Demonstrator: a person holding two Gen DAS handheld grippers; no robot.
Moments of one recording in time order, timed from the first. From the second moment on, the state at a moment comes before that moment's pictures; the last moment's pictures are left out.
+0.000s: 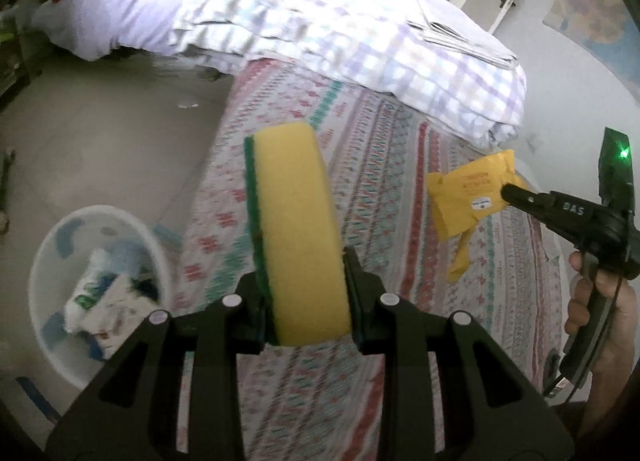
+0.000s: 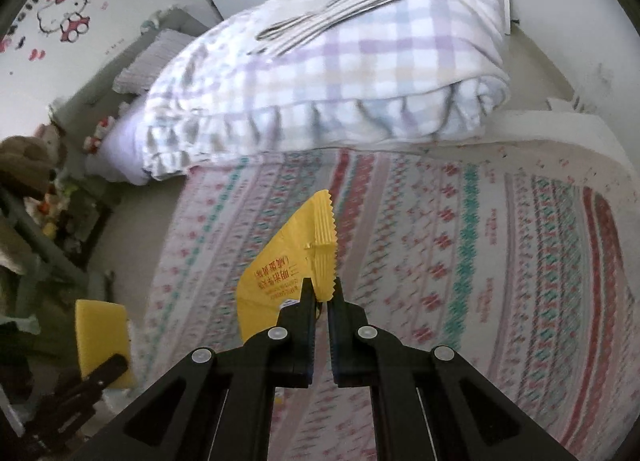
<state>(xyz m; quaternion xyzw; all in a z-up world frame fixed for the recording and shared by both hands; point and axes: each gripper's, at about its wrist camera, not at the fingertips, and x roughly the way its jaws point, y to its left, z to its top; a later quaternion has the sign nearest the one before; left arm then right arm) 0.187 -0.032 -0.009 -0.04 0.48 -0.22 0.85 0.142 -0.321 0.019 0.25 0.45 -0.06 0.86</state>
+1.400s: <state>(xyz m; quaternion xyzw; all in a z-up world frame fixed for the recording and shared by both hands) 0.191 0.166 -0.033 -0.12 0.54 -0.01 0.83 0.191 -0.055 -0.001 0.18 0.50 0.18 0.83</state>
